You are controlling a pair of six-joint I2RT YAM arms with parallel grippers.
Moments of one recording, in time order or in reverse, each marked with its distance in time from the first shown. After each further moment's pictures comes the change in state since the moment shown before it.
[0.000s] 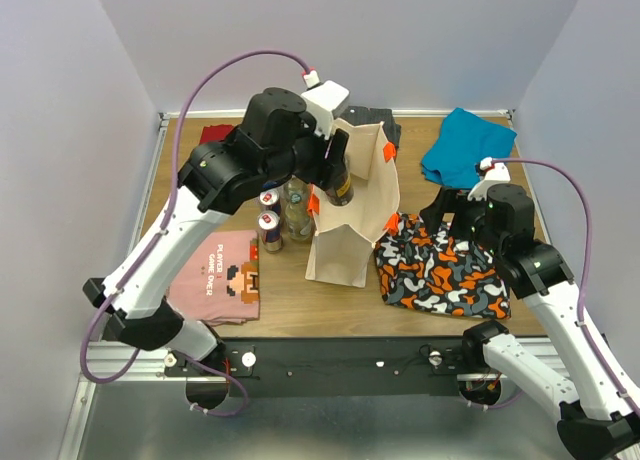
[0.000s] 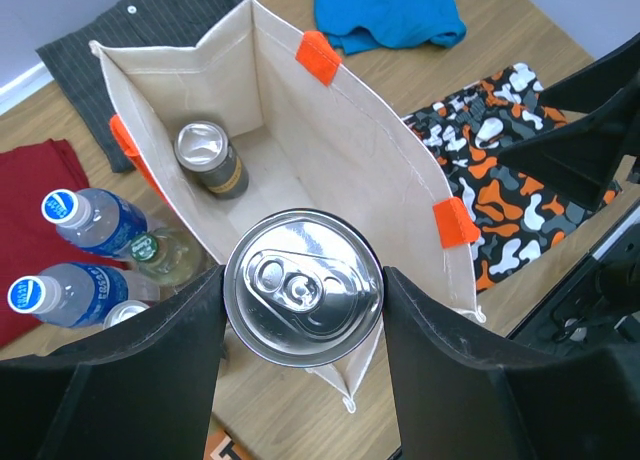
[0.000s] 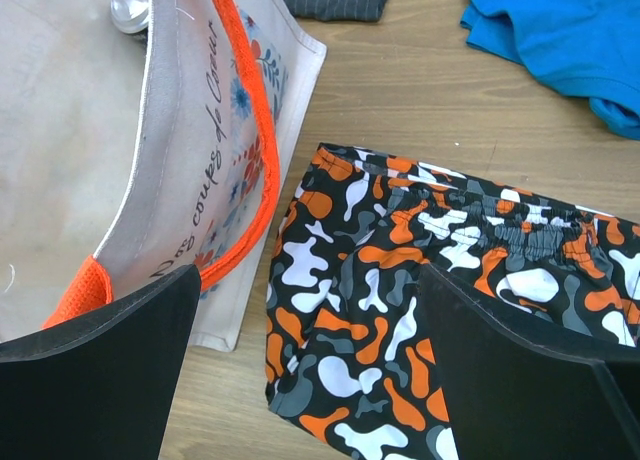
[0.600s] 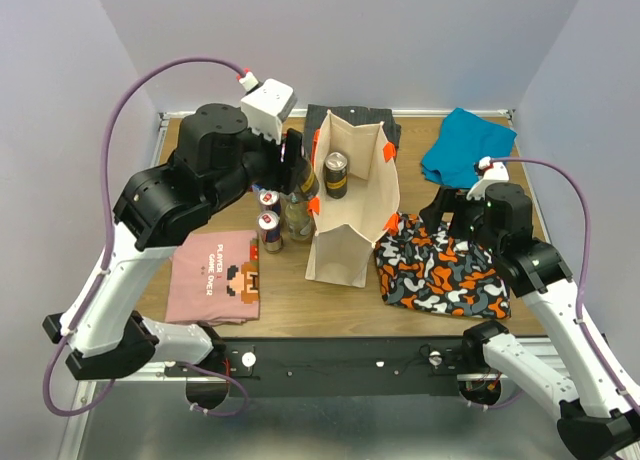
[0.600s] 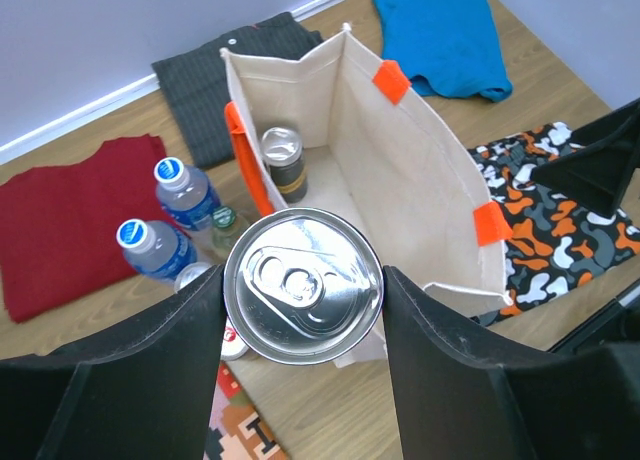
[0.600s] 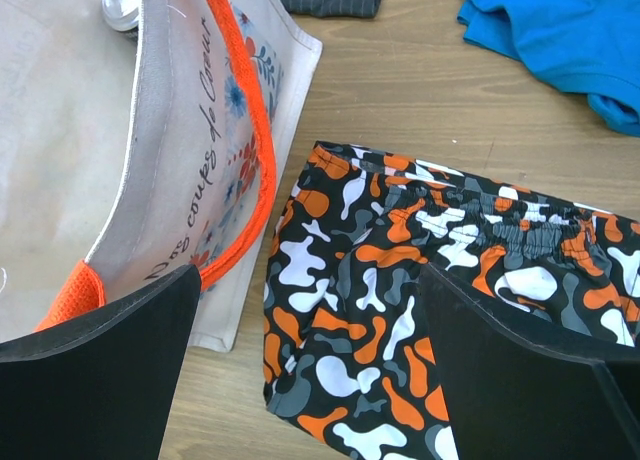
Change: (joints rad) left arm 0.000 -0.197 -0.040 -0.029 -0.155 -0.021; right arm 0.000 0.012 0.000 0.000 0.007 0.002
